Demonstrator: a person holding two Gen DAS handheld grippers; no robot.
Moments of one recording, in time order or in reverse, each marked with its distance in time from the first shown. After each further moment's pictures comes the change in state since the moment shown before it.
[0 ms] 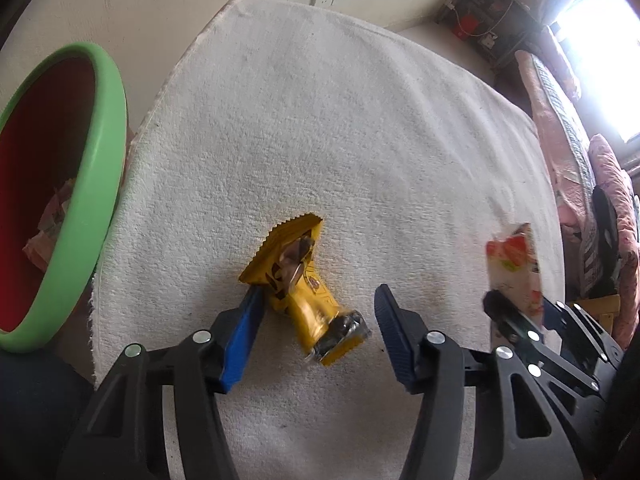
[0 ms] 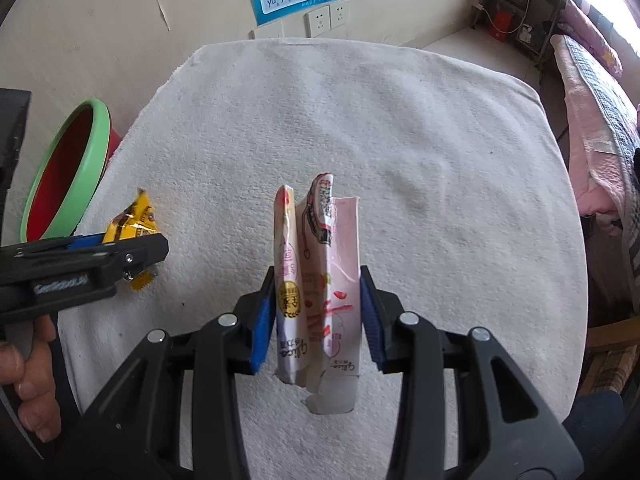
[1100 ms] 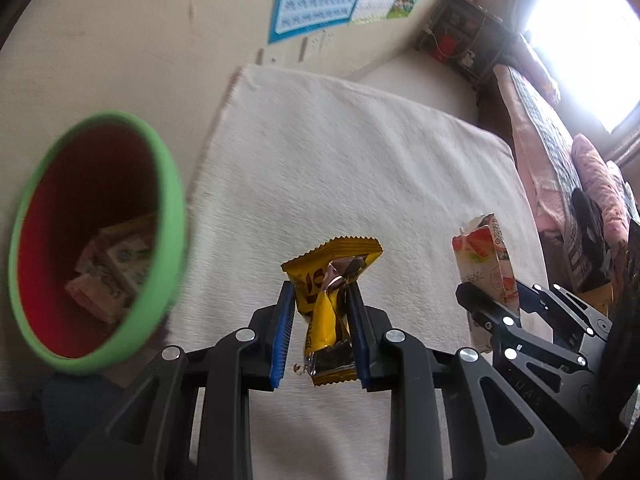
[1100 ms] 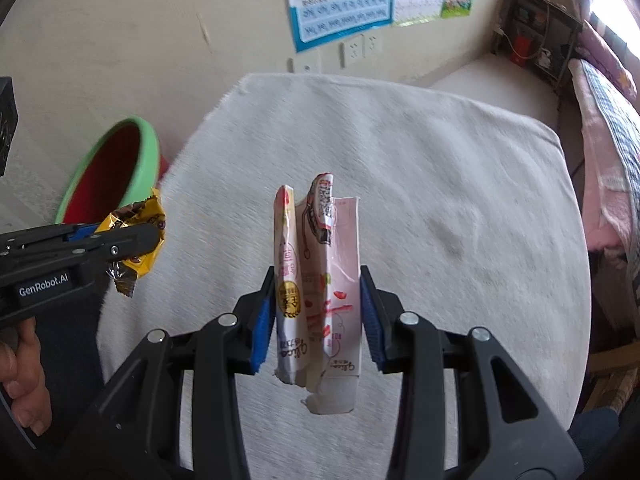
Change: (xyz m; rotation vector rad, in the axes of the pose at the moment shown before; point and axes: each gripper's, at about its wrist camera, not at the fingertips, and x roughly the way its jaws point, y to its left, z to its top) left arm -0.073 0.017 0.003 0.075 -0.148 0.003; right arm -0.029 0.037 0.021 -0.060 -0.079 0.075
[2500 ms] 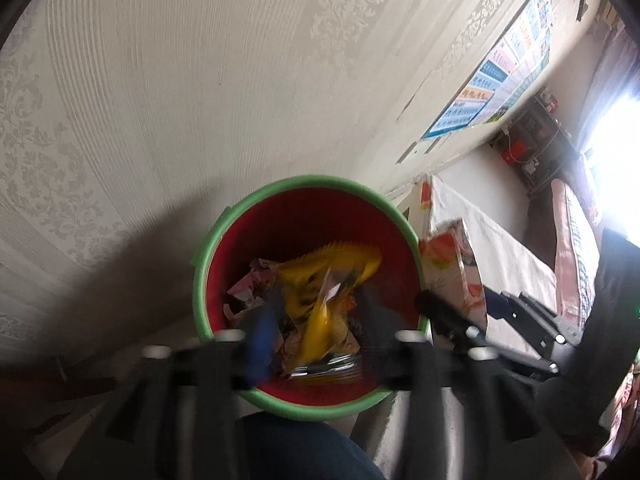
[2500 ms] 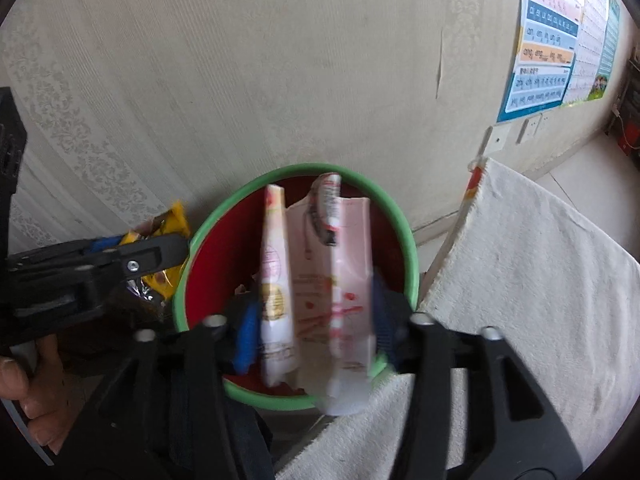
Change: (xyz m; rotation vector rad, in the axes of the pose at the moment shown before) left arm -0.100 0.219 0.012 -0.331 -0.186 0.081; right arm 0.046 0.235 0.096 -0.276 -0.020 0.270
